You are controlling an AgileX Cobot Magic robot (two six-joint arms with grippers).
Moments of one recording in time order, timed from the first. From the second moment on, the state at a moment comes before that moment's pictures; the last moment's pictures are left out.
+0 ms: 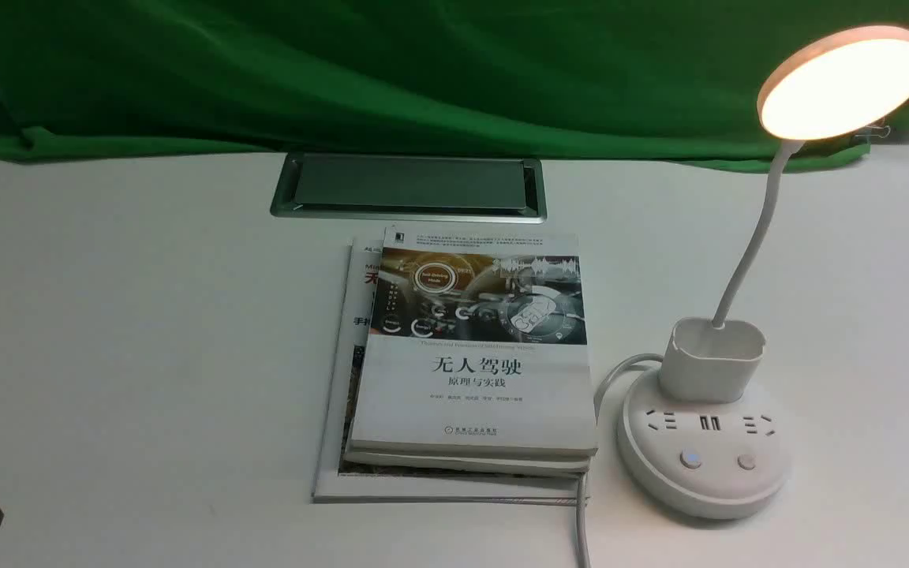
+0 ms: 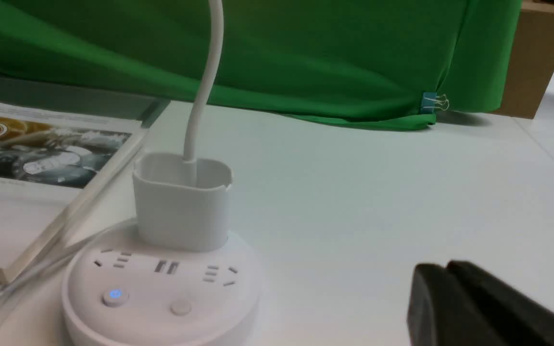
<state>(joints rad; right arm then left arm) 0.08 0.00 0.01 -0.02 0.23 -0.05 0.04 0.00 0.01 -0.15 0.25 0.14</state>
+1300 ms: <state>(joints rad) 0.08 0.00 0.01 0.11 0.02 0.34 0.04 0.00 0.01 -0.15 0.25 0.14</state>
